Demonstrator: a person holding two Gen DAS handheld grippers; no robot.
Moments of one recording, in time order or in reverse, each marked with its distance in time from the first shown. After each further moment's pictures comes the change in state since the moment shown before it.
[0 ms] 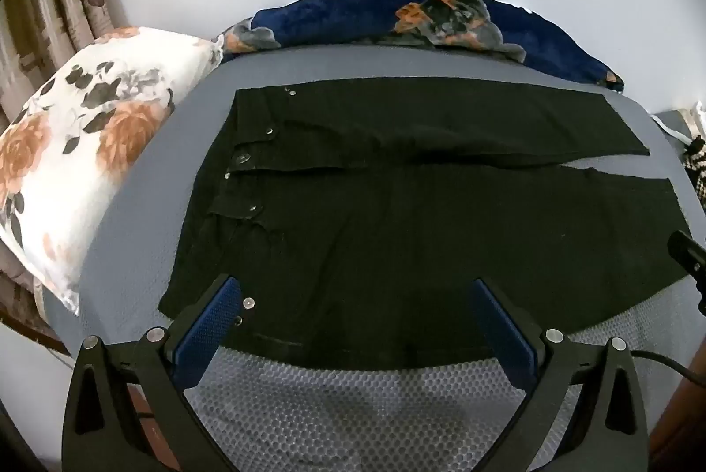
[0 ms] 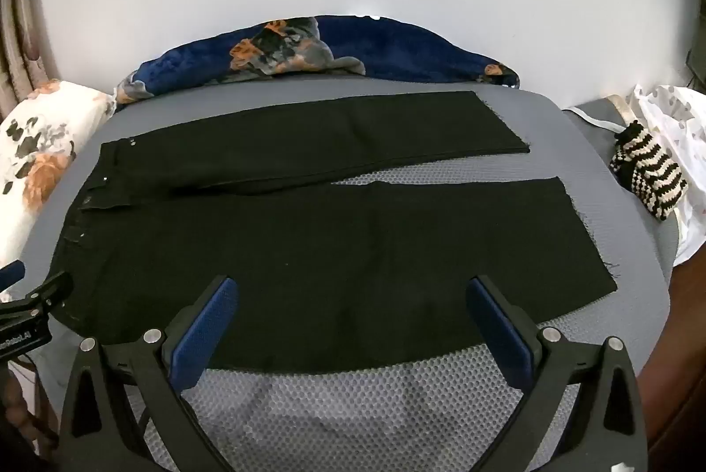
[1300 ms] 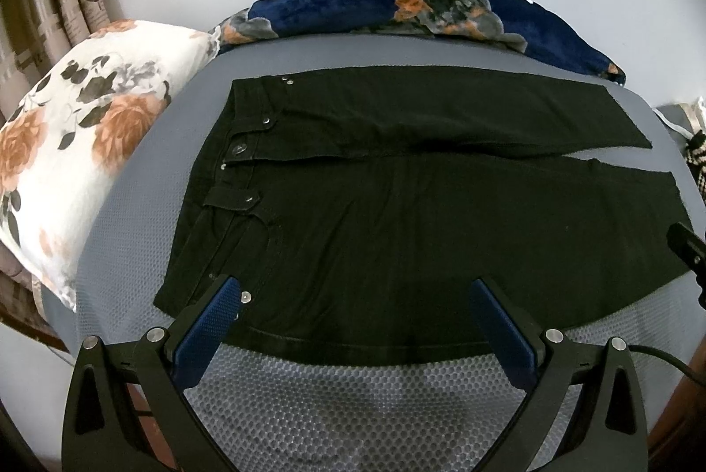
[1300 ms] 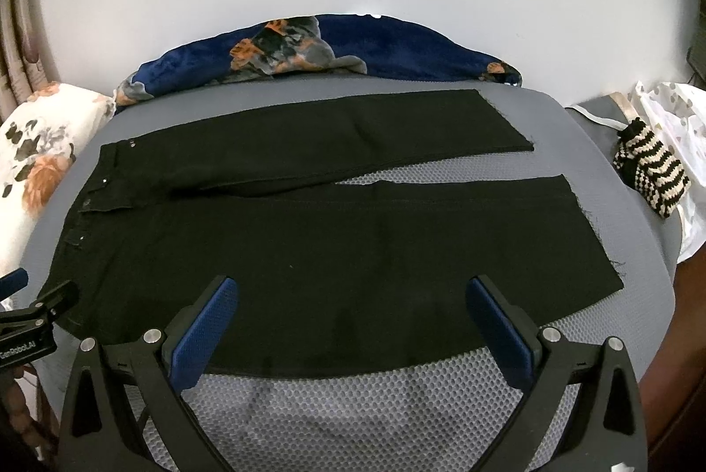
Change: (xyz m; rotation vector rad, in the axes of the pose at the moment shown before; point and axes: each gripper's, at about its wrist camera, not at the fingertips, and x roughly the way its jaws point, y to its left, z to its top) left arm 0.006 0.000 0.002 0.001 0.037 -0.003; right arm 0.008 0.000 0.006 0.018 0.010 0.003
